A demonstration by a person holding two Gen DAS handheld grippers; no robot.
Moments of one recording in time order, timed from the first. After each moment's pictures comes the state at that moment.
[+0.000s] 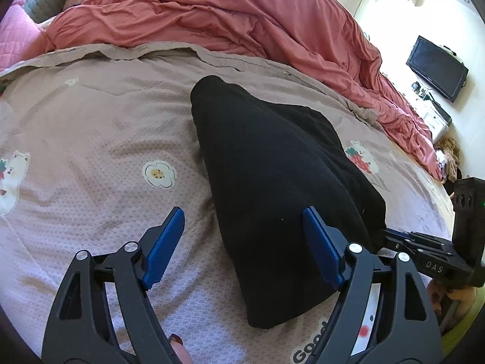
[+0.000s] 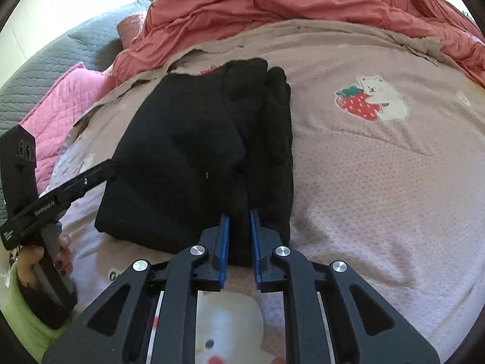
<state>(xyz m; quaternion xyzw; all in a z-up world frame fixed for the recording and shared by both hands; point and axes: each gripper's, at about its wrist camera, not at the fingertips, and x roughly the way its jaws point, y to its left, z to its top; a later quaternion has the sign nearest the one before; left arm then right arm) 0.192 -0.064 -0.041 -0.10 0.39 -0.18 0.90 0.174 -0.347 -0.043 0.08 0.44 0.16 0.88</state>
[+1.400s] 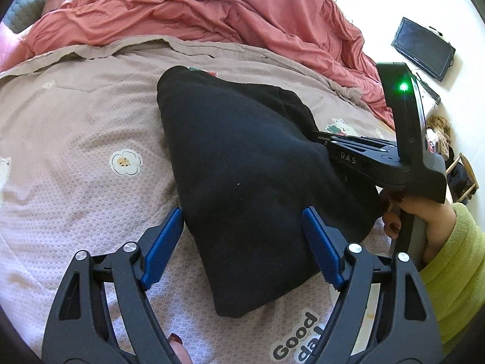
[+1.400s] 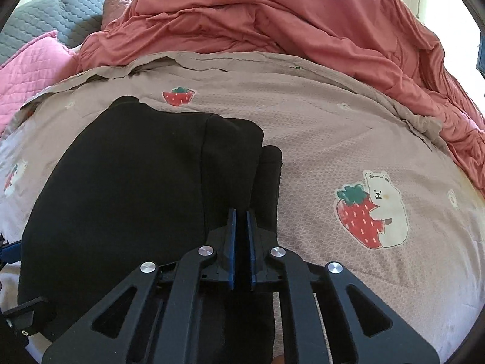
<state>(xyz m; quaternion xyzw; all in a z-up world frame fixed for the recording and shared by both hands) 0.185 -0.089 -0.048 -0.07 0.40 -0.21 0.89 0.277 -0.314 -0.046 -0.06 0.40 0.07 0.91</state>
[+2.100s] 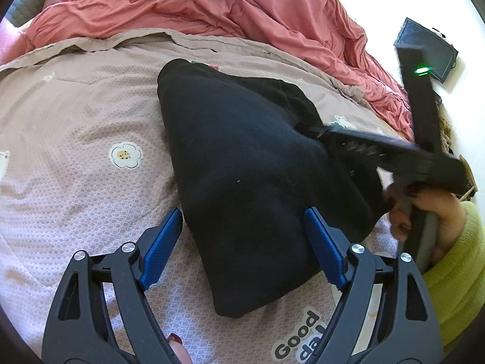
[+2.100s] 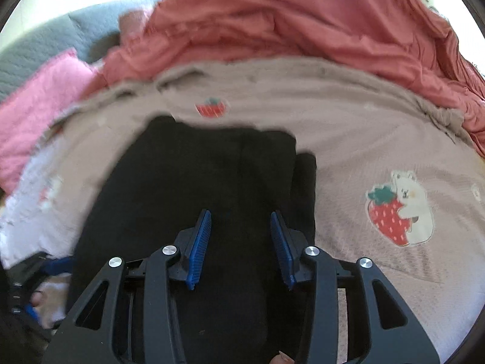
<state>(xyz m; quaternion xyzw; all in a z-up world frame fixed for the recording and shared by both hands) 0.187 -0.088 -0.052 -0.07 0.42 -0.22 0.88 0.280 -0.307 -0.040 -0.01 0.43 0.12 0.90</state>
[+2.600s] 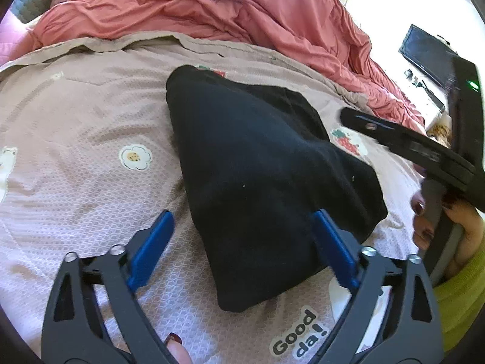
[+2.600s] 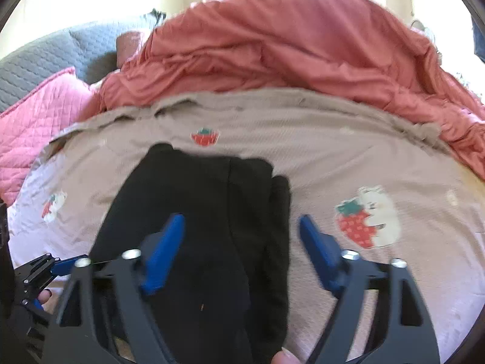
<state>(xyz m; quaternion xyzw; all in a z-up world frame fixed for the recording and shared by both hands) 0.182 -0.081 -0.043 -0.09 0.41 -0.20 0.89 0.230 -0.324 0.015 0.00 0.33 0.11 0.94</state>
